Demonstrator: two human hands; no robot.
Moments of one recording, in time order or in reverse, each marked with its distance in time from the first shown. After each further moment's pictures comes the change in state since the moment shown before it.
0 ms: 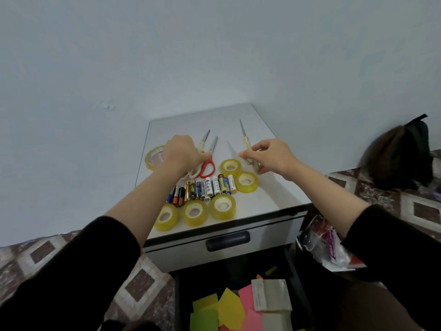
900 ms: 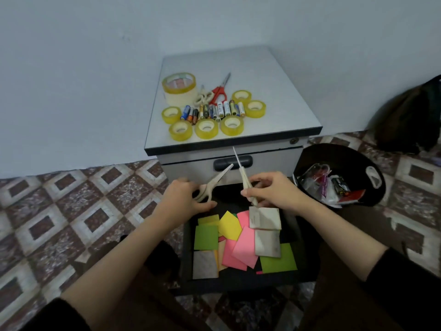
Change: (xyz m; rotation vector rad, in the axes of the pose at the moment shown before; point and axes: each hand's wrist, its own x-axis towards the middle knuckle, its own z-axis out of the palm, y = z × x) left_hand -0.252 -0.070 0.090 -0.172 -0.137 0.167; right_hand -0.188 0.103 0.049 0.078 -0.396 0.131
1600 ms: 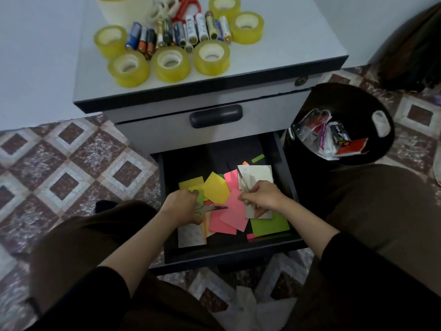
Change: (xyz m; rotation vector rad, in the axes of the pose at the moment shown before) left_hand 0.010 -0.035 0.149 0.363 -0.656 0.042; right_hand 0.046 0.142 0.030 -0.158 -0.033 0.563
